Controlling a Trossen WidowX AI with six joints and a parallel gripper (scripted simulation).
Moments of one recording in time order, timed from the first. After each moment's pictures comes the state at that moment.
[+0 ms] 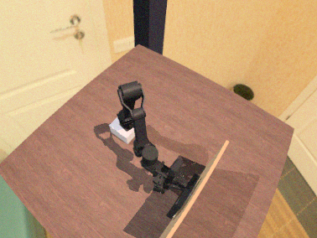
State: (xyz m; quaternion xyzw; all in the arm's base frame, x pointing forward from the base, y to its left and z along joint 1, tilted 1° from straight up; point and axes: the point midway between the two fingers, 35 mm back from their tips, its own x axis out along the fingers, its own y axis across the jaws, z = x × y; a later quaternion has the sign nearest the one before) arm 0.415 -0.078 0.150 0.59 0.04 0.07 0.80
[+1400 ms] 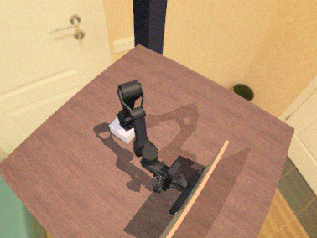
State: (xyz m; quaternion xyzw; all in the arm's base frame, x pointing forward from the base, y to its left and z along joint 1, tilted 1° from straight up) arm 0.415 -0.078 0.152 0.67 0.04 0.07 0.74
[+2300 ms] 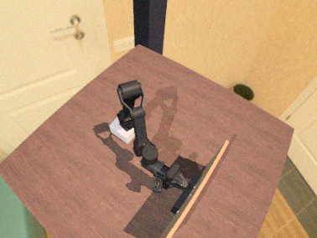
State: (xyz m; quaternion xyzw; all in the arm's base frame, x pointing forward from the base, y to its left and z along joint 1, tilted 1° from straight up) arm 0.415 -0.078 0.153 0.71 0.05 0.07 0.70
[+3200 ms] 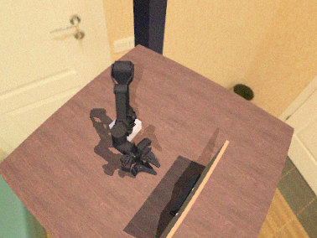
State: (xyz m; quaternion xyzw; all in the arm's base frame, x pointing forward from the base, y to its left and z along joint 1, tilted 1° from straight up) arm 0.284 -0.114 0.169 0.59 0.04 0.07 0.80
